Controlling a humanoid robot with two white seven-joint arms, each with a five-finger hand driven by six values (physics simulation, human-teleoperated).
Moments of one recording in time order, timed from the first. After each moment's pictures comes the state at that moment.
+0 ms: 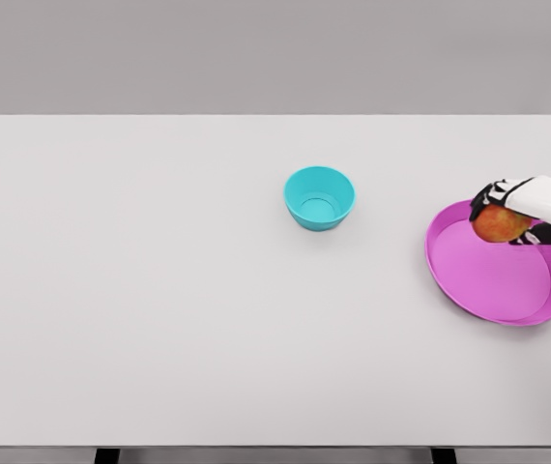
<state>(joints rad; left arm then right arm) 0.06 0.00 -0.39 -0.08 -0.01 -0.02 0.02 -0.36 -0.96 0.36 -1.38 0.29 -0.61 0.49</state>
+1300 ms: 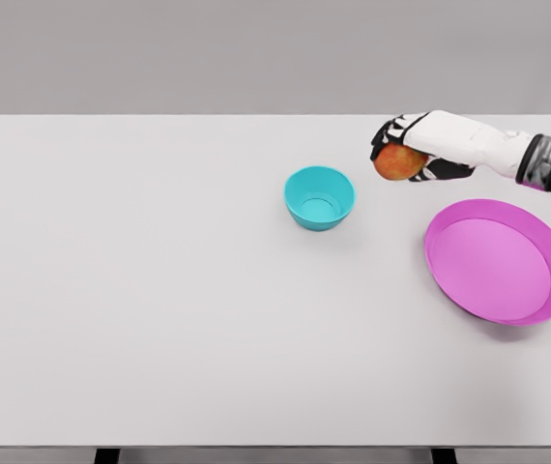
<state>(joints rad) 0.06 0.00 -0.39 -0.08 -0.01 -0.02 0.02 -0.70 -0.66 0.53 -1.26 0.38 -0.61 0.49</state>
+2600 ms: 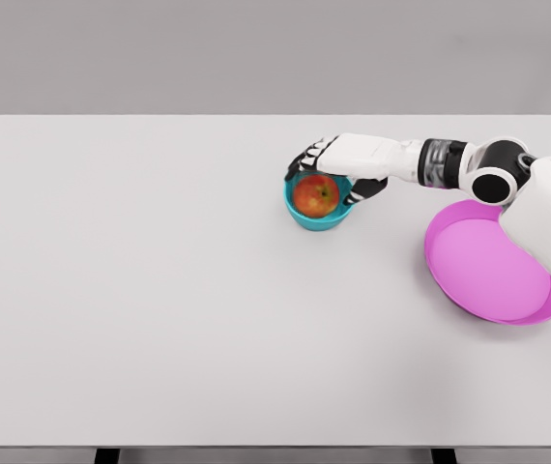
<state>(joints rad) 0.06 0.00 -0.39 -0.08 -0.01 -0.02 0.02 -0.87 -0.47 0.80 -1.12 0.45 -0.61 0.49</state>
